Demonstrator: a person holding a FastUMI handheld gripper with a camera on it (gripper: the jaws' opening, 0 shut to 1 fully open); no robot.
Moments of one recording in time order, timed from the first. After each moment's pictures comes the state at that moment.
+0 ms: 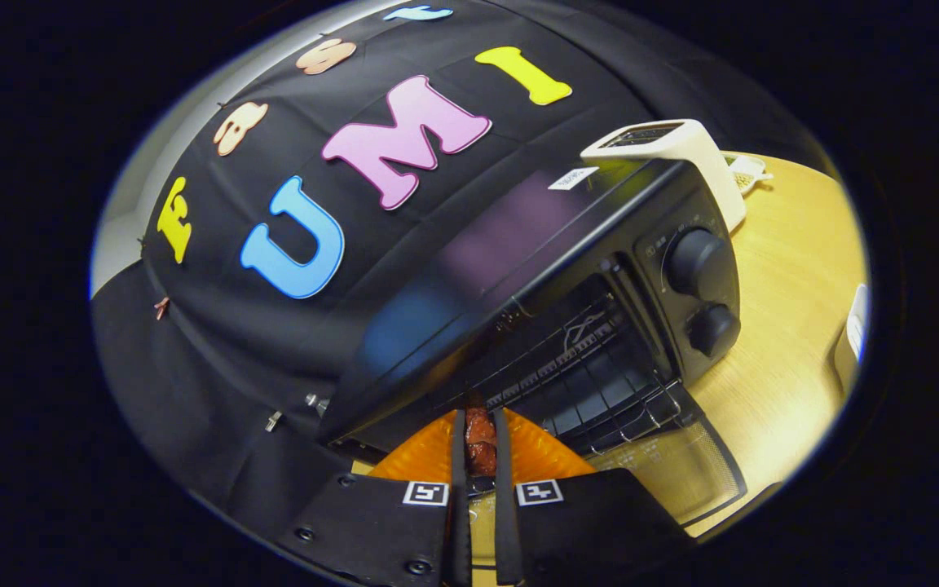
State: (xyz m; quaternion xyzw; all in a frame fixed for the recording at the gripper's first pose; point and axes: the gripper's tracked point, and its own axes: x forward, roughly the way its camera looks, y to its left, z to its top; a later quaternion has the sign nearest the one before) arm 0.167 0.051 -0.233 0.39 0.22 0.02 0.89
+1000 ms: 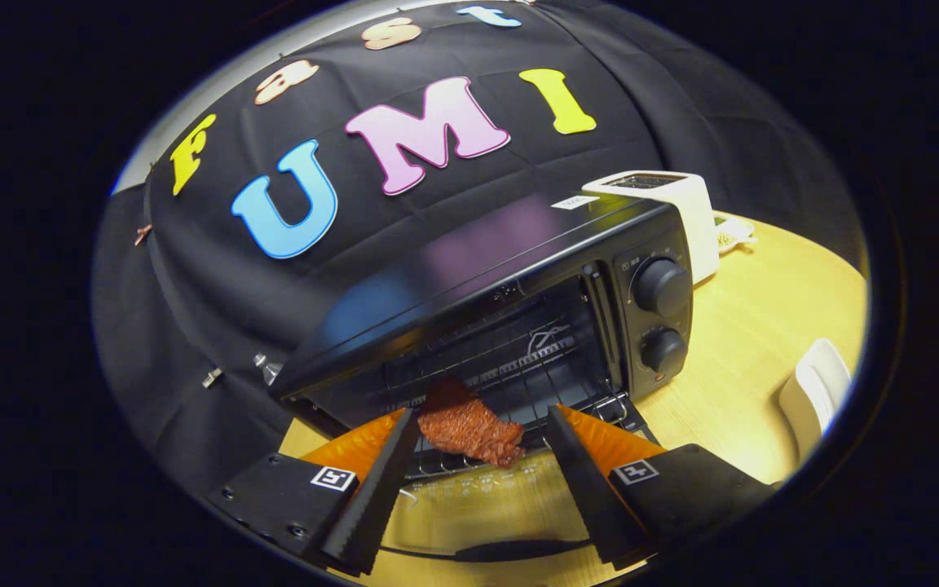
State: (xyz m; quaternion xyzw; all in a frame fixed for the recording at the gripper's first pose) arm 0.124 0.036 -0.231 0.23 0.22 -0.01 0.95
